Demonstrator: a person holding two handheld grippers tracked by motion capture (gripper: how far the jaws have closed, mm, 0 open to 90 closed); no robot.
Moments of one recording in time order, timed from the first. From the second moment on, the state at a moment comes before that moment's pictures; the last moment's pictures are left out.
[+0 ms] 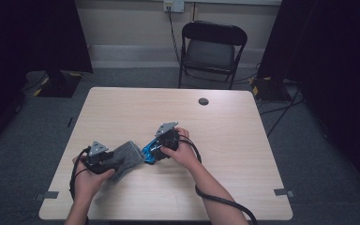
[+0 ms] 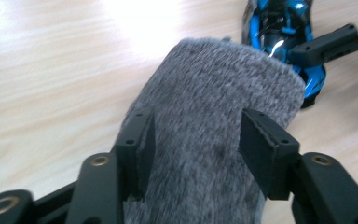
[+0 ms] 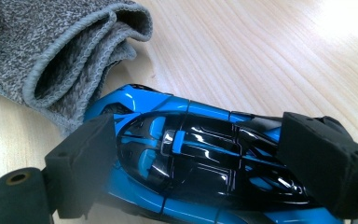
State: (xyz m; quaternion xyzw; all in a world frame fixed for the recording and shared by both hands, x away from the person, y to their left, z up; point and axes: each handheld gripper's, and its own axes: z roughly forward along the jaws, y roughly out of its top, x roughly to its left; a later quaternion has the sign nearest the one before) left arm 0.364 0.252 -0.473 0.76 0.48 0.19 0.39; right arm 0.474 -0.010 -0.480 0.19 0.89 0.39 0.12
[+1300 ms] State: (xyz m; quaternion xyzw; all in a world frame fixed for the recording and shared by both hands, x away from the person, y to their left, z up) left arm 0.347 0.170 -0.473 0.85 0.38 0.04 0.37; right arm 0.475 -0.011 -0.480 0.19 0.89 0.39 0.12
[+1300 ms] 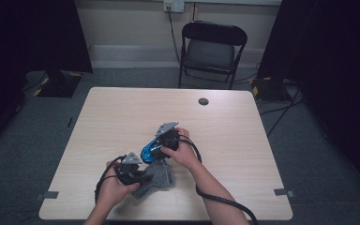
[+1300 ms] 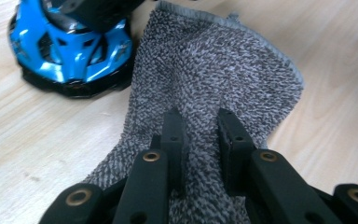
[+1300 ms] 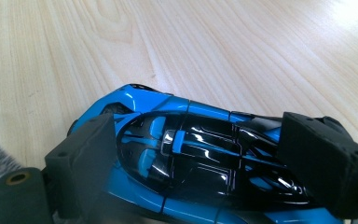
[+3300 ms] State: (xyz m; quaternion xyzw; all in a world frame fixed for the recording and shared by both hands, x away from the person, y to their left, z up) left arm 0.388 0.250 -0.456 0.76 0.51 0.16 0.38; right arm 0.472 -0.012 -0.482 0.19 0.89 0.40 0.12
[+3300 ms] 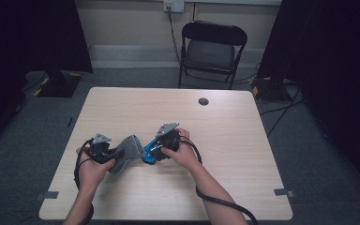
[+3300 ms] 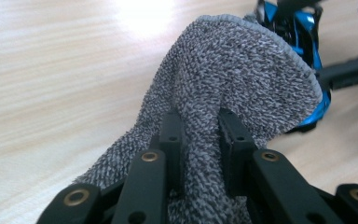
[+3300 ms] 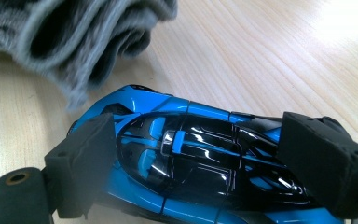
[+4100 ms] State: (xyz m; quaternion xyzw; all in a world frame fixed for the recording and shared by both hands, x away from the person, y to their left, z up) left arm 0.473 0.212 -0.447 0.74 0.53 0.18 0.38; right arm 0.473 -0.013 -0.482 0.19 0.89 0.40 0.12
